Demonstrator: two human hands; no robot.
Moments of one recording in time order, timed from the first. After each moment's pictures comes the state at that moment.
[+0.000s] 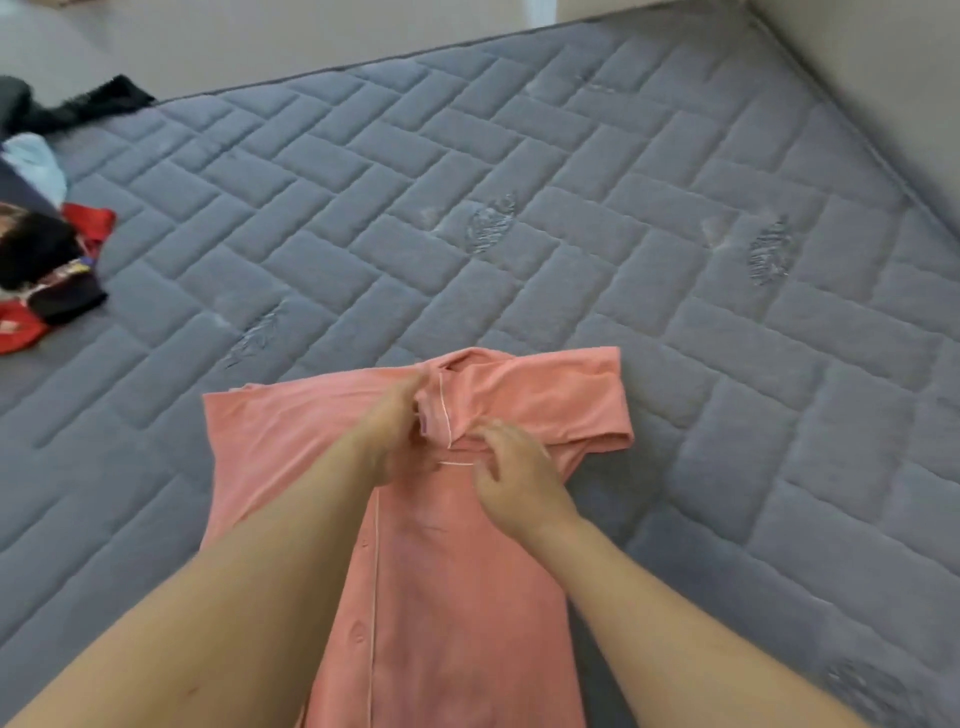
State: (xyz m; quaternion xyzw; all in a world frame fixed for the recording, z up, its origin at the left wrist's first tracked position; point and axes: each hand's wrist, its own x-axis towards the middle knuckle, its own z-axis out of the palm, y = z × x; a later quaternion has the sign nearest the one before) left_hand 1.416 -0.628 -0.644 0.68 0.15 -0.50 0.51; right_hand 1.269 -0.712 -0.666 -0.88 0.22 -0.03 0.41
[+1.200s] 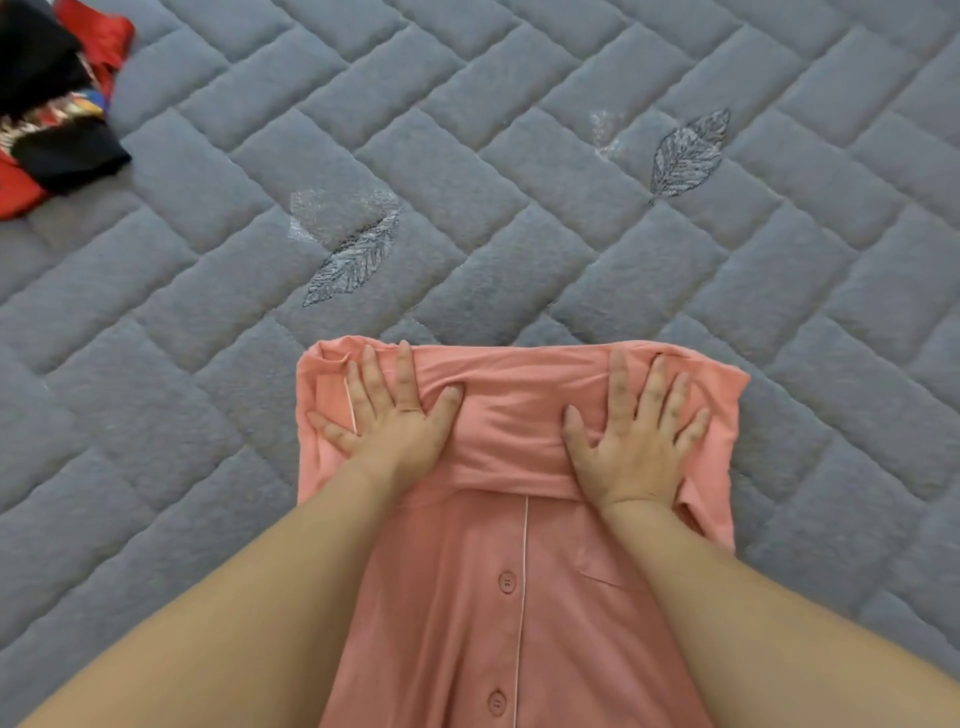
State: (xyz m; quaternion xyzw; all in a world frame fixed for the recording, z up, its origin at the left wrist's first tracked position) left_hand 1.540 -0.490 -0.785 0.95 -0.06 -0.27 0.10; right_hand 1.402 -0.671 -0.778 -0.91 0.40 0.04 0.10
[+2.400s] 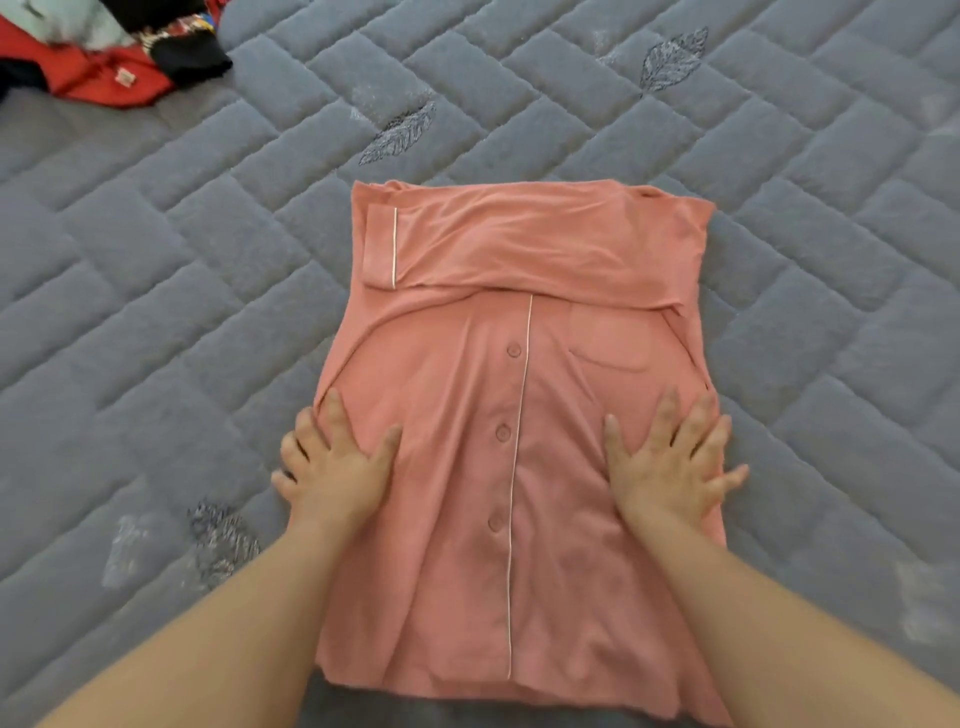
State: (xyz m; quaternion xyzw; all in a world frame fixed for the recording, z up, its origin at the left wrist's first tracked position) left_hand 1.314 -0.297 -0.770 0.98 0.06 -0.19 0.06; right_hand 1.171 -0.570 -0.783 -0.86 0.50 0.10 0.08
